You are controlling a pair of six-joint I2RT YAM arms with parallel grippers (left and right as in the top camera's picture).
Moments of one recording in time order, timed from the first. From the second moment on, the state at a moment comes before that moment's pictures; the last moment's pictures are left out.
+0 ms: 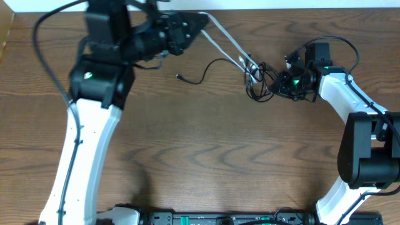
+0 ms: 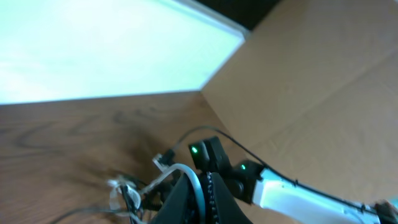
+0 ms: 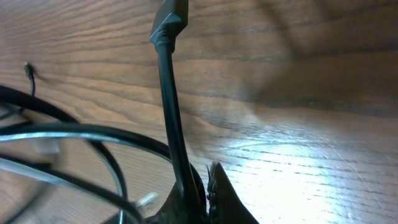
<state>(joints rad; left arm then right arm) -0.19 1.45 1.65 -0.44 0.78 -0.51 0.02 1.92 1.24 -0.54 -0.50 0.26</state>
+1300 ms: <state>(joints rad) -0.03 1.29 1.75 -0.29 0.59 -0.69 0.27 1.85 1.25 -0.38 -0.76 -0.12</state>
